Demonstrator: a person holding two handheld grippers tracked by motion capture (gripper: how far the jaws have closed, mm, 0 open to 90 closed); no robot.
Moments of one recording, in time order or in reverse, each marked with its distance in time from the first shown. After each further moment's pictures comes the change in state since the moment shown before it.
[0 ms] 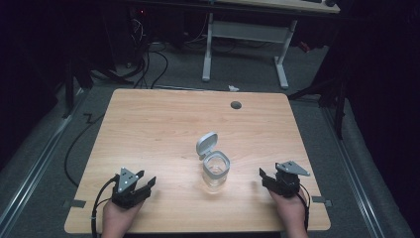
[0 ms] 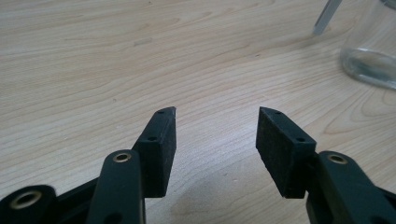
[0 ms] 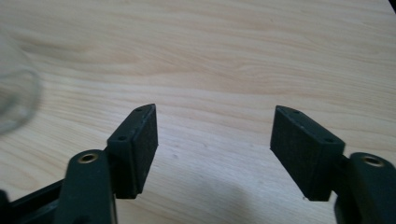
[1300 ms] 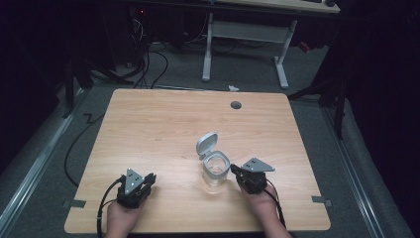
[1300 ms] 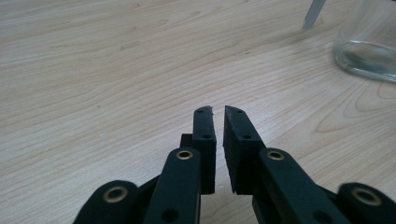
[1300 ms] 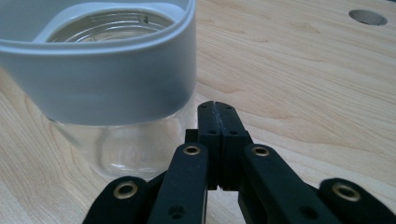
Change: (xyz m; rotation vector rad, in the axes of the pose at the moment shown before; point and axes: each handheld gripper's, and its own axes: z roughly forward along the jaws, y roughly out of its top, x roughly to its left) left arm -0.010 -0.009 0.002 -0.001 -0.034 0.034; right arm 0.081 0.025 0.030 -0.035 0.259 -0.187
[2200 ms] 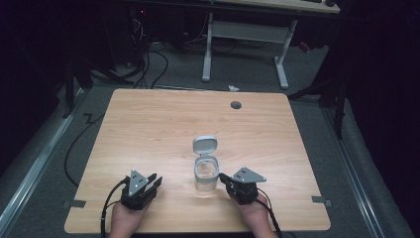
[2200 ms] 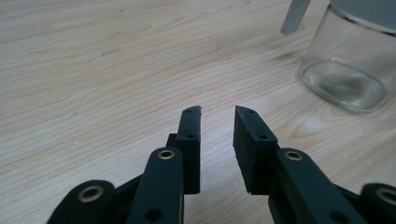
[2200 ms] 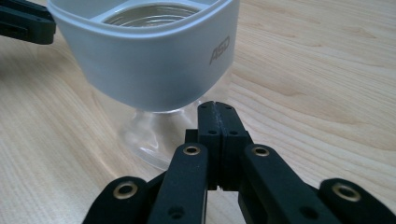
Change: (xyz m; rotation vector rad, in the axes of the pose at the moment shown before) left arm -0.013 -0.004 0.000 0.000 -0.037 -0.002; right arm 0.039 -0.006 -0.003 -0.029 0.083 -0.015
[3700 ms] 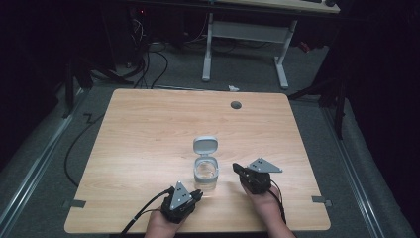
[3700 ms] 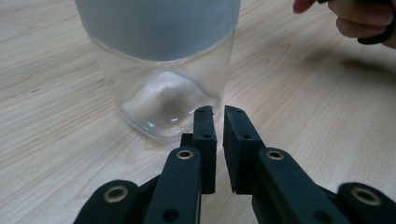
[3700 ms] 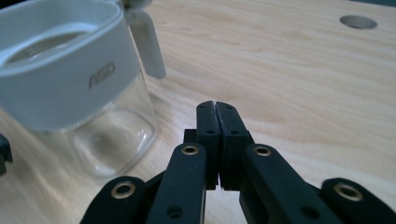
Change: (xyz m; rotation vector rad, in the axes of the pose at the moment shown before) left arm -0.097 -0.048 0.016 0.123 -0.260 0.000; right arm -0.045 0.007 -0.010 -0.035 -0.059 0.081
